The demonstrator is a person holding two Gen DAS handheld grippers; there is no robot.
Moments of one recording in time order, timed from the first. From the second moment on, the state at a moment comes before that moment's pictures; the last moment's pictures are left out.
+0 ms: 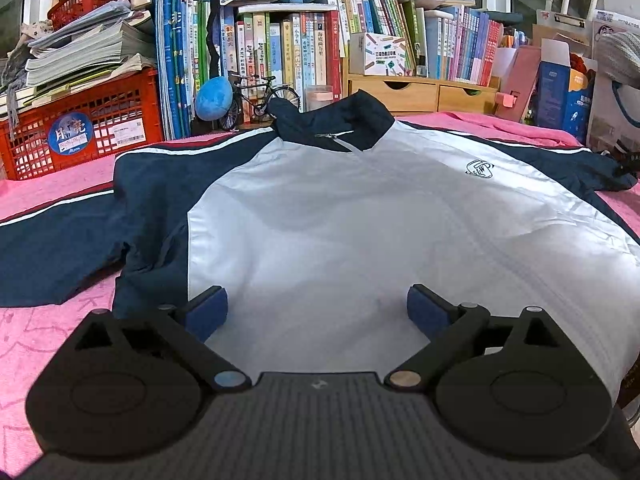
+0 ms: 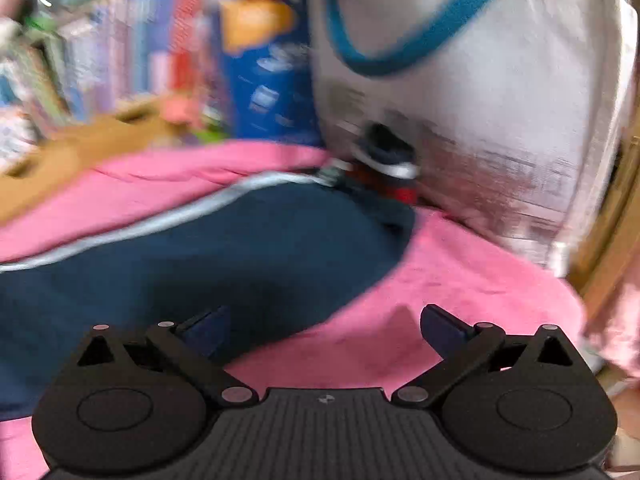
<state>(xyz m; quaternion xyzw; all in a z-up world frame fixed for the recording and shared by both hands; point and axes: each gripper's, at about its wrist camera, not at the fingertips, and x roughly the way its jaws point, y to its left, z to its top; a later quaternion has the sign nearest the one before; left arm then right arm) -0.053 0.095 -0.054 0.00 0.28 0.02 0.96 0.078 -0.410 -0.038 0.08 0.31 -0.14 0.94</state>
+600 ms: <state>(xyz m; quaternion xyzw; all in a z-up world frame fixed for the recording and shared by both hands) -0.114 0.053 -0.028 0.00 0.35 0.10 0.93 -0.105 -0.157 -0.039 -0.03 0.29 0.06 0.95</state>
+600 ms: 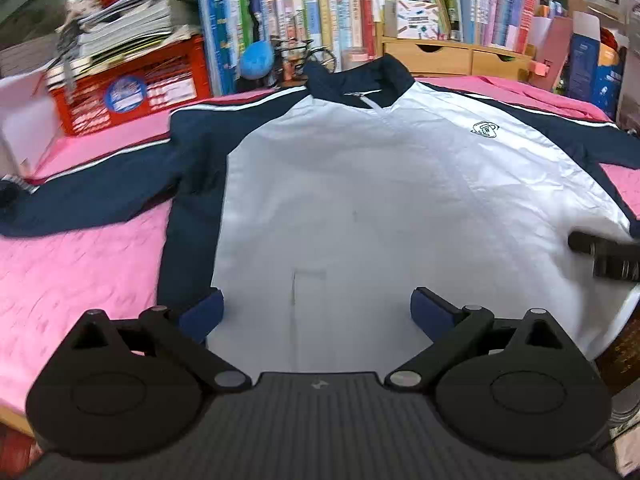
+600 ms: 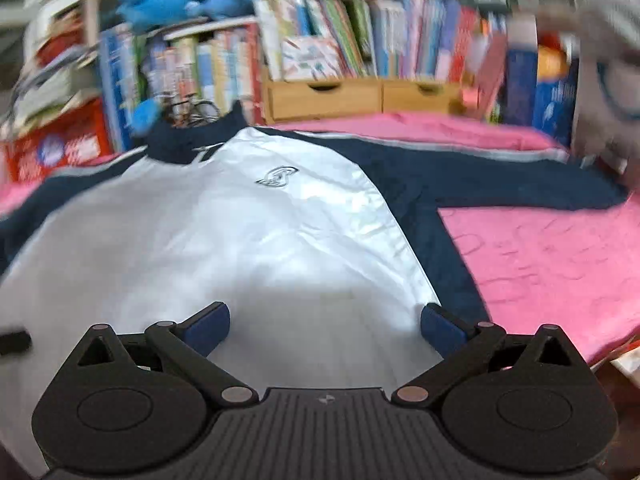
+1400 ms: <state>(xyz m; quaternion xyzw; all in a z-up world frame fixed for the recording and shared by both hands) -0.268 0.009 0.001 0.01 0.33 0.10 0.94 -0.302 -0.186 0.011 -0.01 0.22 0.04 0.97</state>
